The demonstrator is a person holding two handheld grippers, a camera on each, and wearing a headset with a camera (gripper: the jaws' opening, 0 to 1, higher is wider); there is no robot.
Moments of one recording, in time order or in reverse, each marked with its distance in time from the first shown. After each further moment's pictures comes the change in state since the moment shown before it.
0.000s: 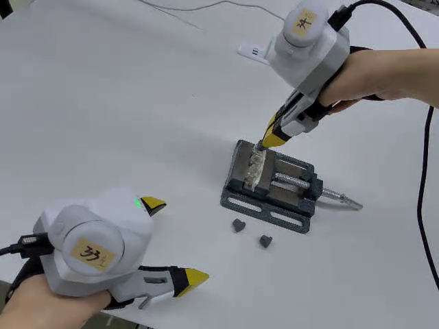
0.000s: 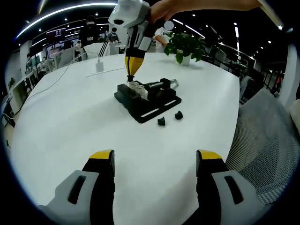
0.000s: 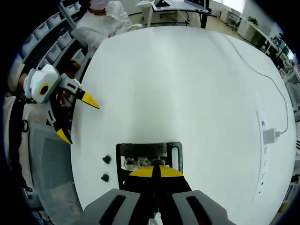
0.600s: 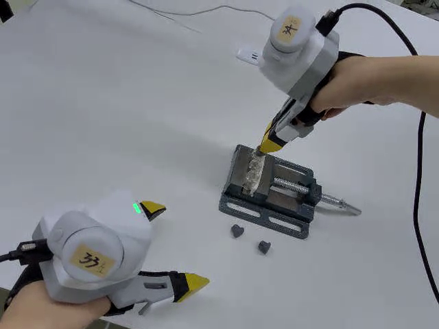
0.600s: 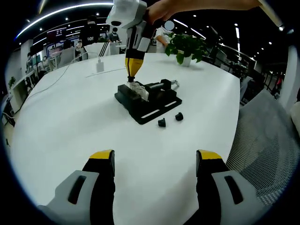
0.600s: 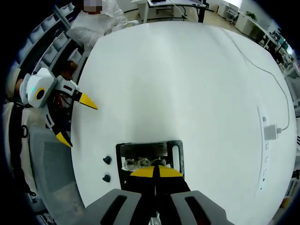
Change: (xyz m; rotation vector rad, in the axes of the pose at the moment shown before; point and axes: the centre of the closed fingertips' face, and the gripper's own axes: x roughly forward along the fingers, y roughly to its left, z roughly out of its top) left arm 0.001 0.001 0.001 -0.010 -0.003 0.004; right arm 0.002 0.001 -0.003 0.034 0.037 0.007
